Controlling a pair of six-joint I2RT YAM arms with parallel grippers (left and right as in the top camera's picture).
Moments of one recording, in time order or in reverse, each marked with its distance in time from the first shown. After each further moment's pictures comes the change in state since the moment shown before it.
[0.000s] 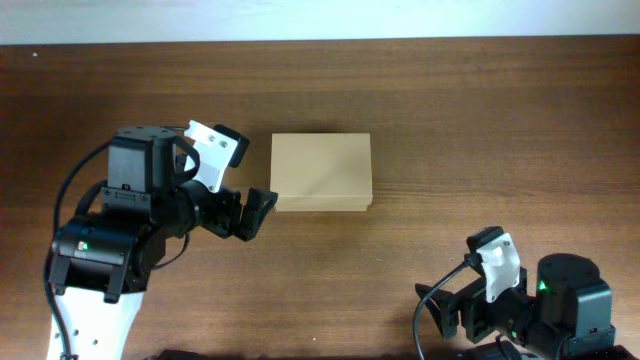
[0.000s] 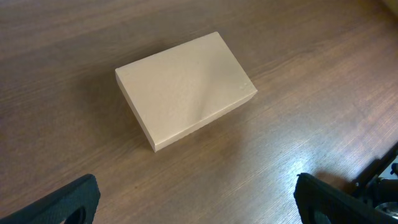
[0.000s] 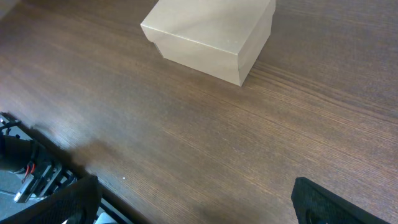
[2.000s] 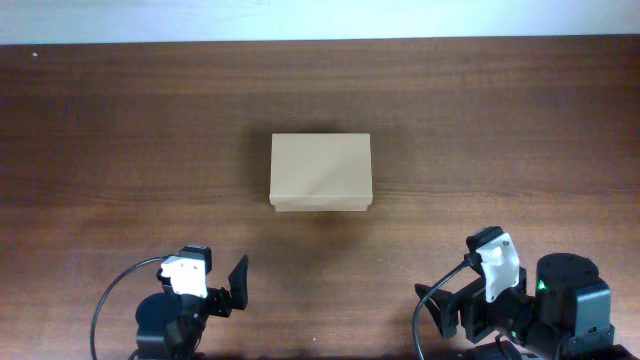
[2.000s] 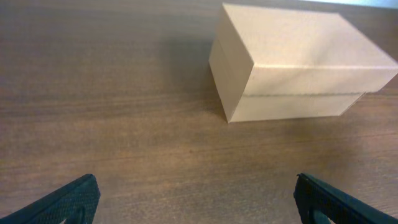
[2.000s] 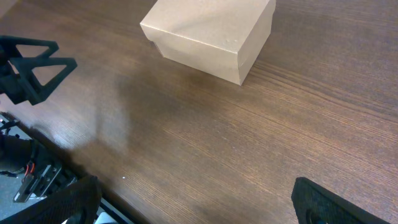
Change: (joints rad) left arm 0.119 -1.106 -1.160 0.453 -0.226 -0.238; right arm 0.000 0.000 -0.003 0.000 0.000 0.000
